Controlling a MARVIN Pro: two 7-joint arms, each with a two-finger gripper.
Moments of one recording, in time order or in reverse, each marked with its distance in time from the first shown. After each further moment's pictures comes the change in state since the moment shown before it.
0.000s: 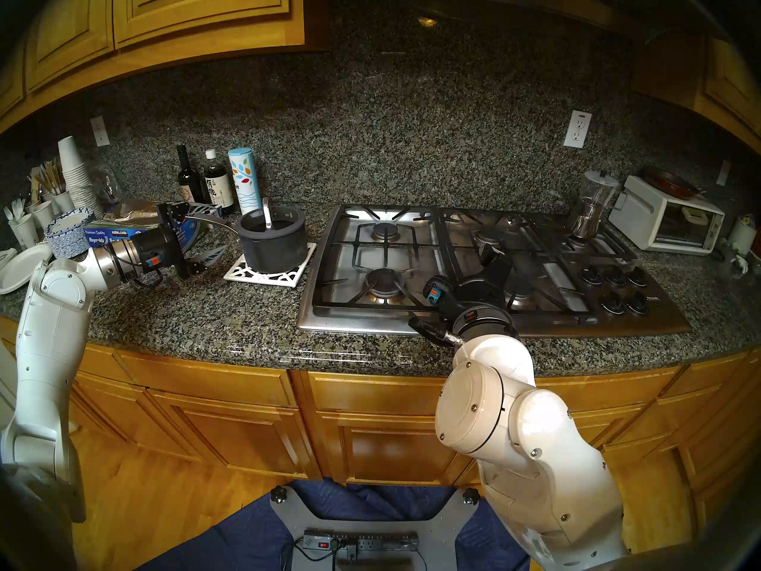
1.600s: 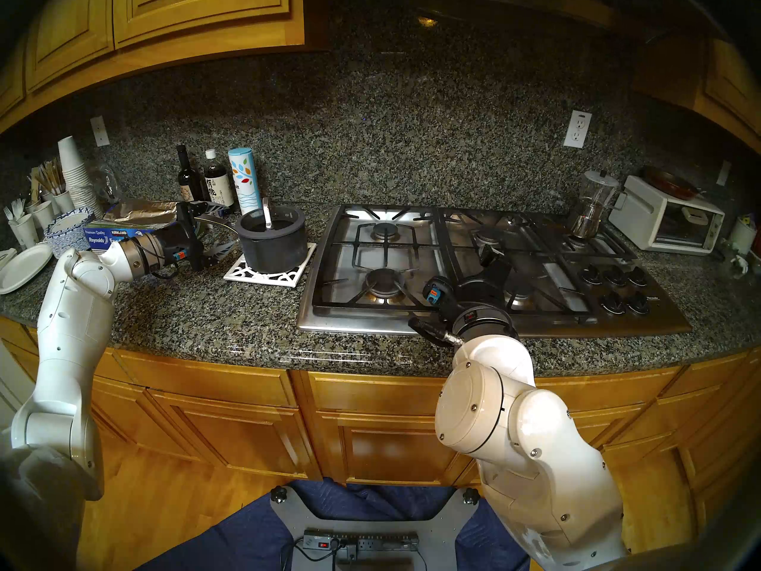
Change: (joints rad) left arm -0.166 -0.082 0.092 0.160 0.368 0.000 0.225; right arm -0.001 -0.001 0.000 0.001 0.000 0.000 0.003
